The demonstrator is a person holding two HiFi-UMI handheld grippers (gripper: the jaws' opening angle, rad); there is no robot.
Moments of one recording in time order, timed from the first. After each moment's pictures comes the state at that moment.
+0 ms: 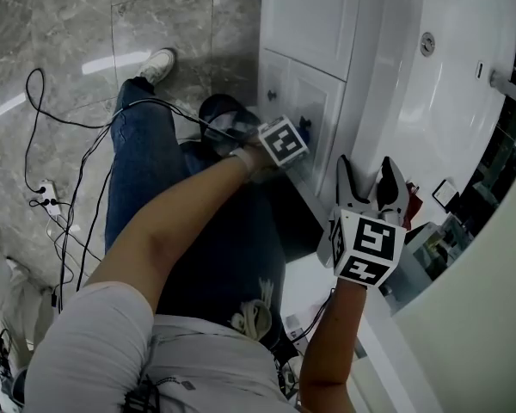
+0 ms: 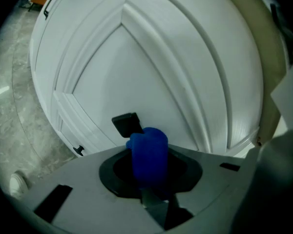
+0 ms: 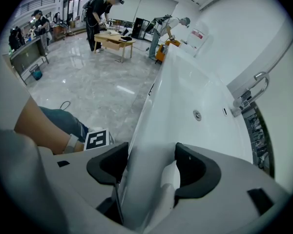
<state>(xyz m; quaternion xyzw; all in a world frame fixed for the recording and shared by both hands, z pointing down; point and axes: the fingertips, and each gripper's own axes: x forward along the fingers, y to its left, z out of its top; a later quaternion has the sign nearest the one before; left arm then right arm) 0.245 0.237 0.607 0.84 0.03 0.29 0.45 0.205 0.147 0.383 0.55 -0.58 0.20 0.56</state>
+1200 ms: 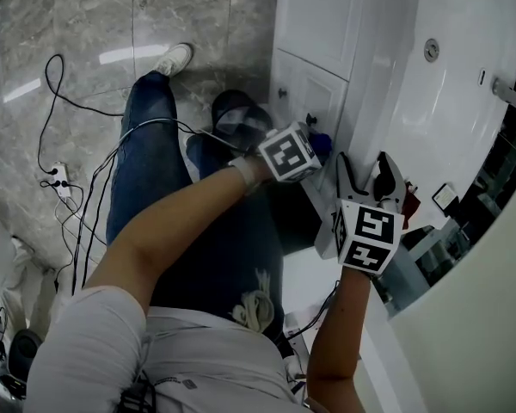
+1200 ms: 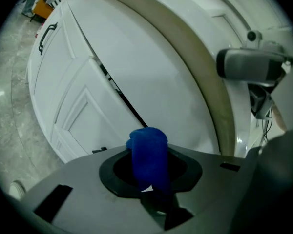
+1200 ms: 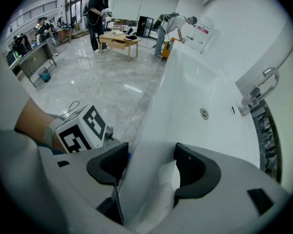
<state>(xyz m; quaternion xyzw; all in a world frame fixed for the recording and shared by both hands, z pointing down) 0.228 0.221 0.497 0.86 0.04 0.20 0.46 0.204 0.151 0.382 0.51 -0.60 0.23 0.57</state>
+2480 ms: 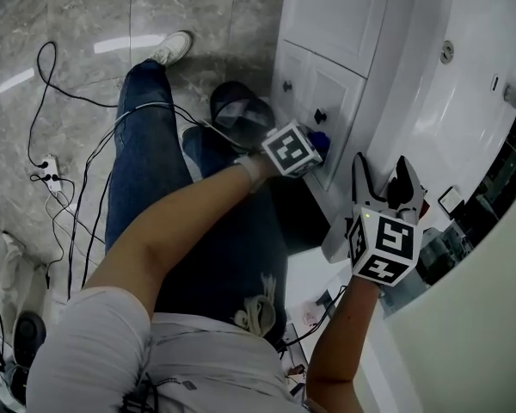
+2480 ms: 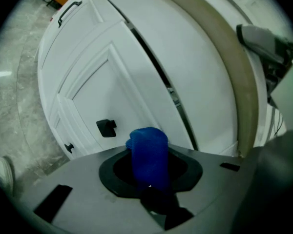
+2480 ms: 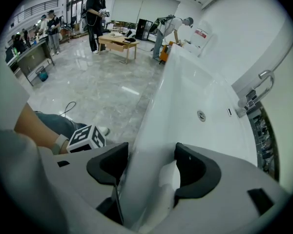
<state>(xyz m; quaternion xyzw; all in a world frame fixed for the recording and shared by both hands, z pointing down) 0.235 0.250 0.553 0.84 0.03 0.21 0.50 0.203 0.150 0.381 0.53 -0.60 0.21 0.56</state>
